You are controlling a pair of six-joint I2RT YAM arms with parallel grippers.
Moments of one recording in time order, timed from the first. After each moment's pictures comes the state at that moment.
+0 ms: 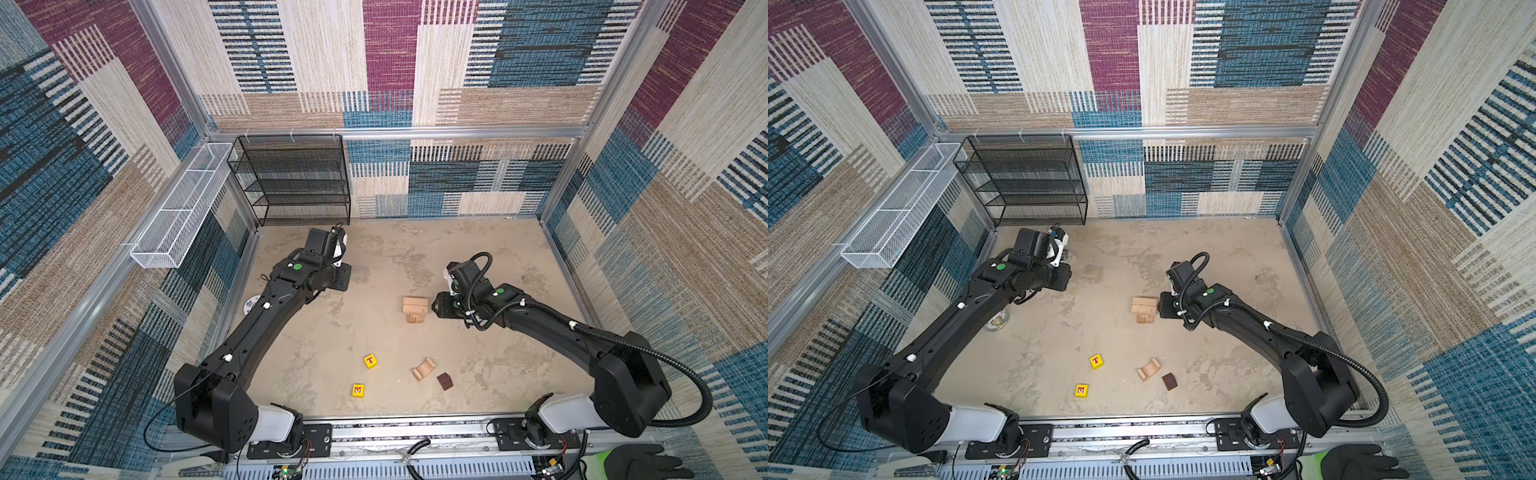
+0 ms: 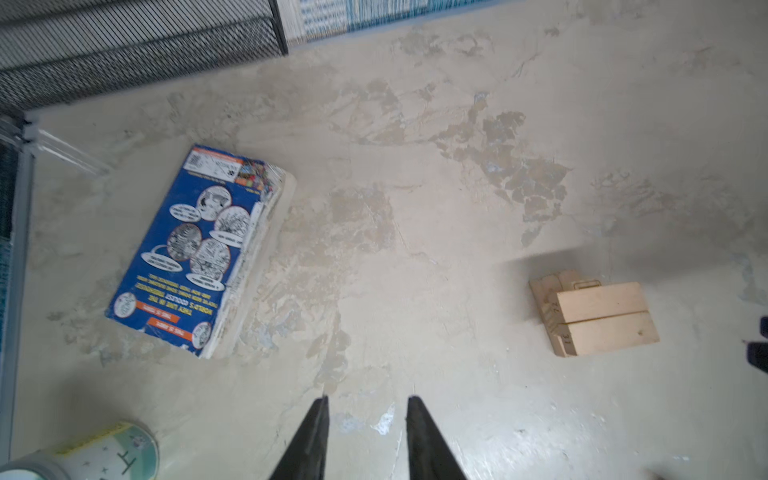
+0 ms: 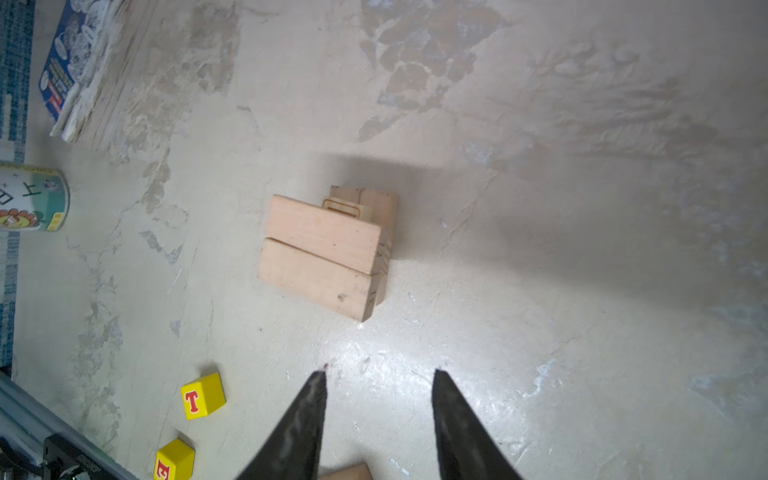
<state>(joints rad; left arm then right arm) -0.35 1.36 1.27 -0.76 -0.07 -0.04 0.61 1.43 0.99 -0.51 -0.09 0.54</state>
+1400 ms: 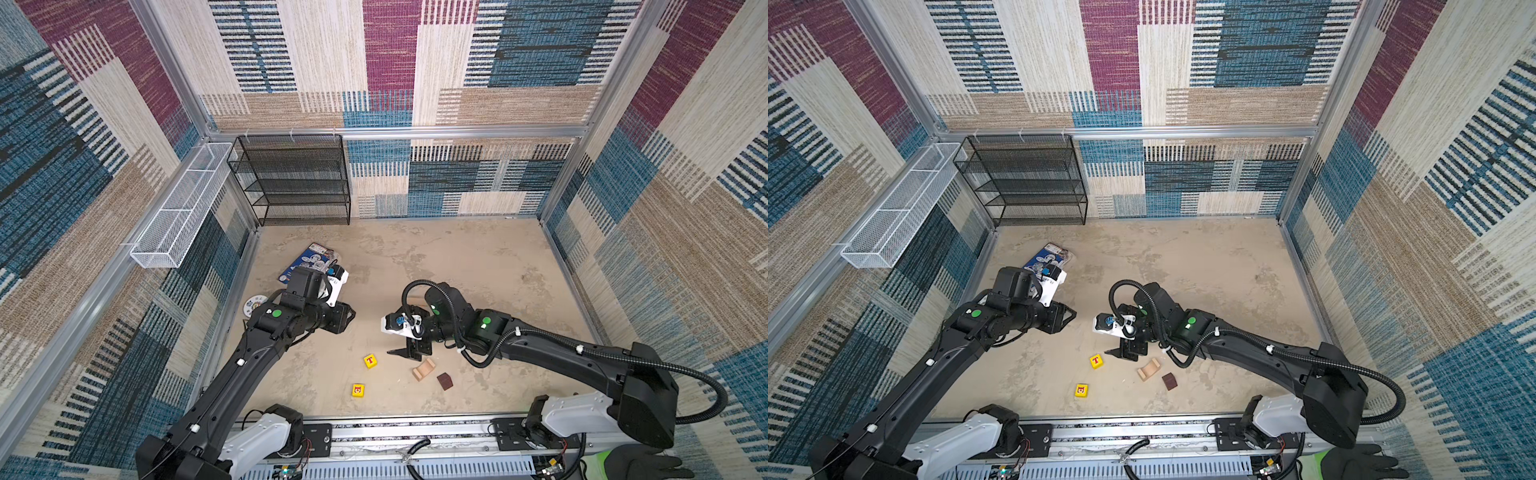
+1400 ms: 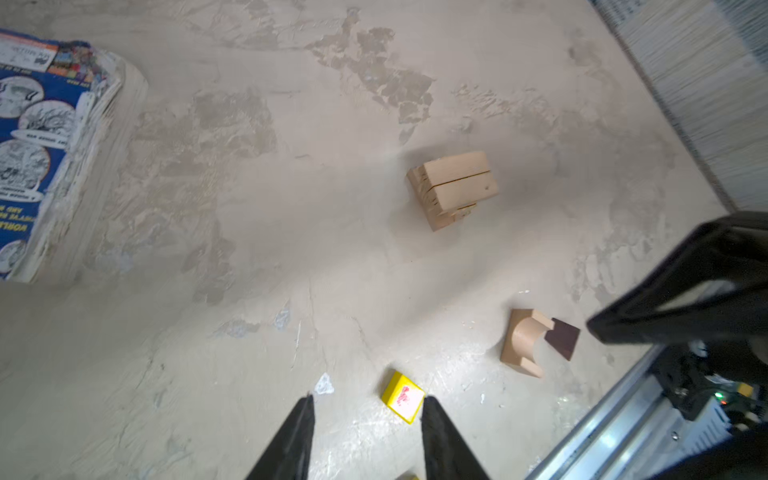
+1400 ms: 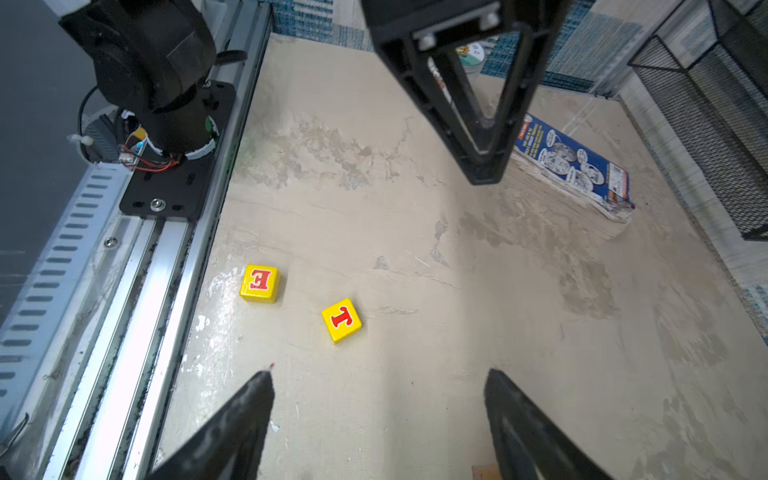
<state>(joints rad) -0.35 1.07 0.96 -0.82 0.24 -0.06 0.94 1.36 0.93 -0.23 -0.38 -0.55</state>
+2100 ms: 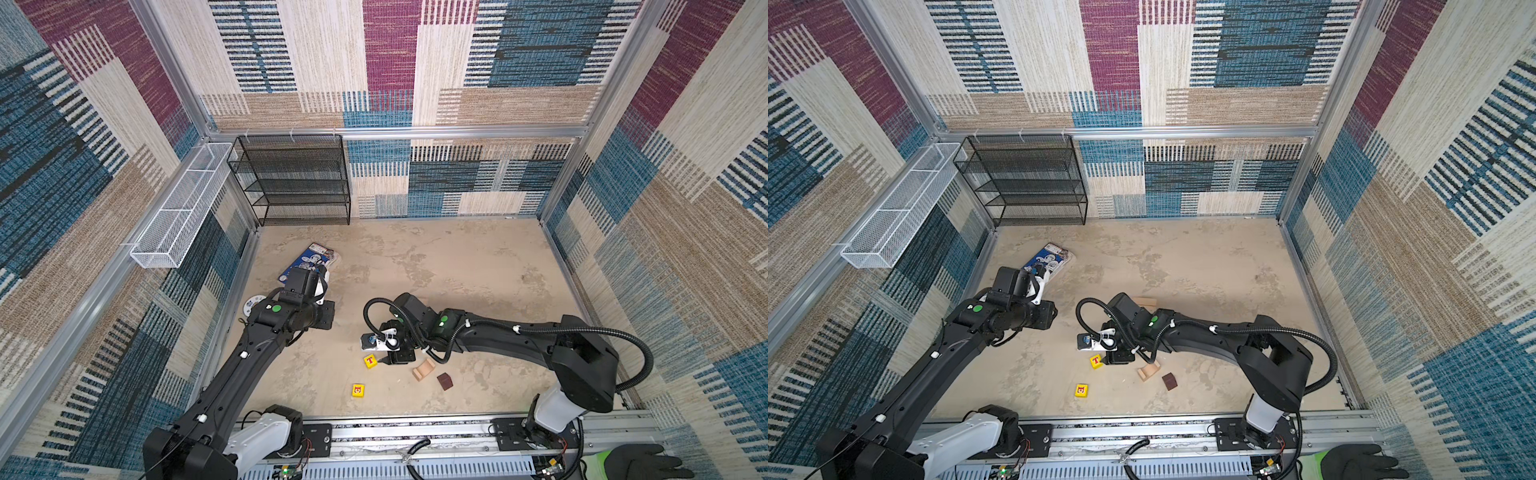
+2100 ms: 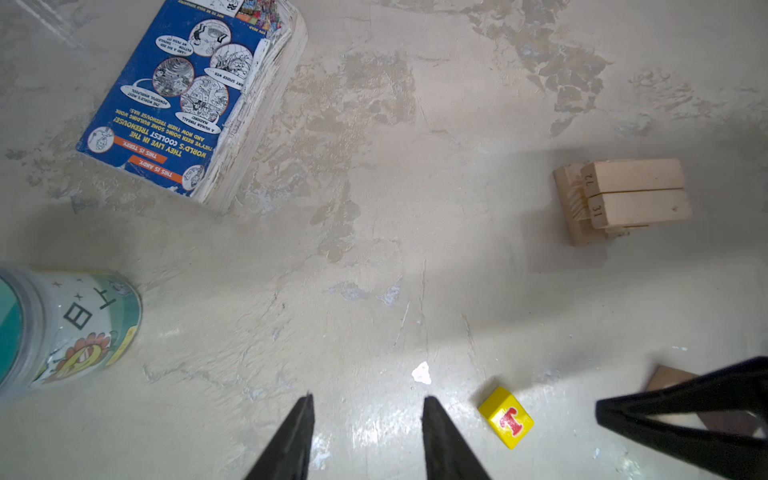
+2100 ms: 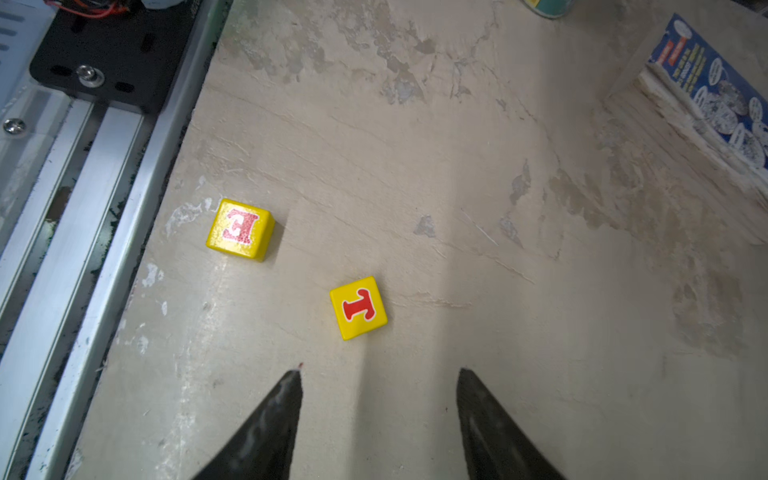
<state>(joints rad) -0.29 1.09 0.96 -0.85 0.01 -0.12 1.00 1.68 1.07 -0.30 -0.31 -0.69</state>
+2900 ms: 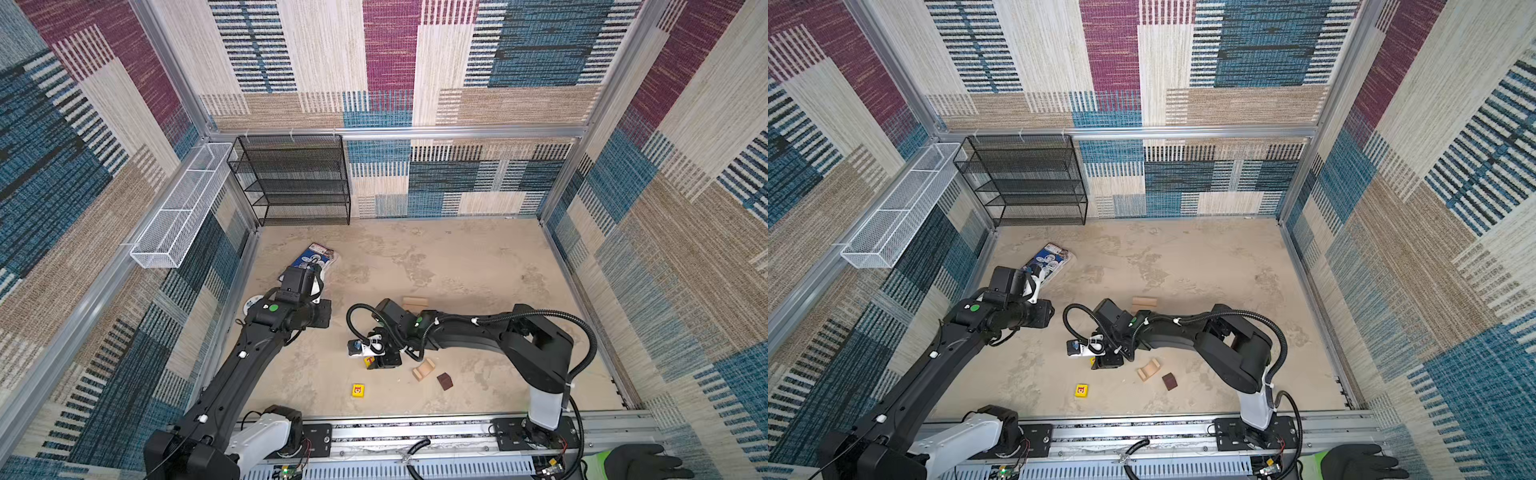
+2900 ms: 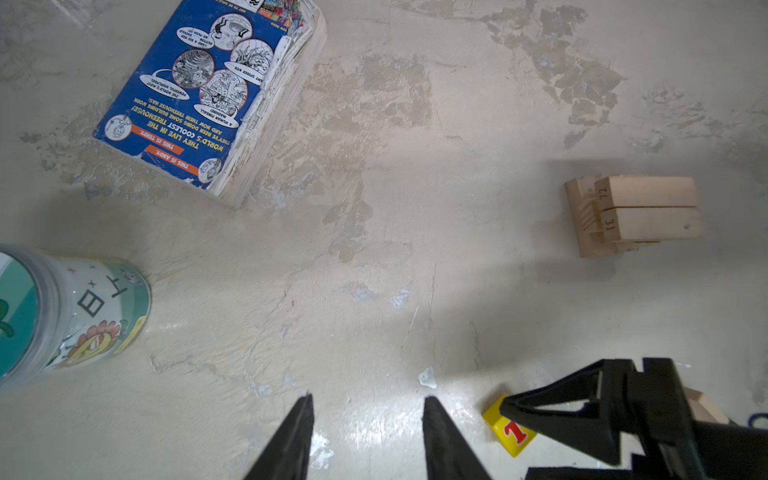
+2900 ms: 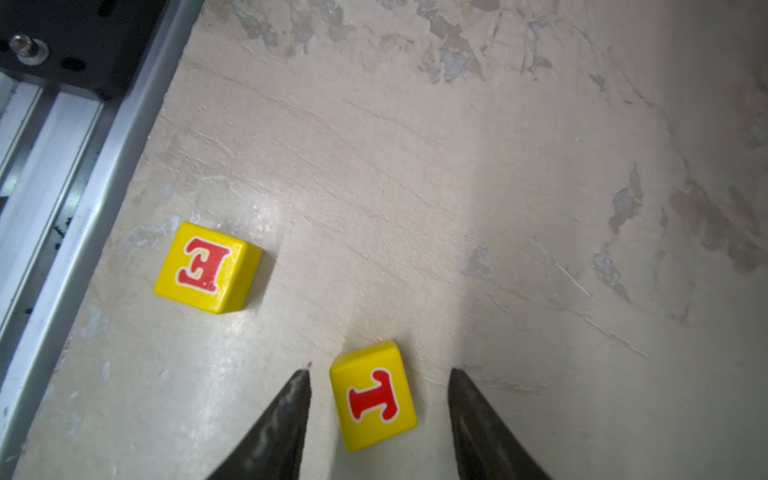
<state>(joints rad) -0.25 1.09 0.96 -0.85 0.01 -0.13 1.02 1.90 1.17 -0.27 -0.37 -0.69</state>
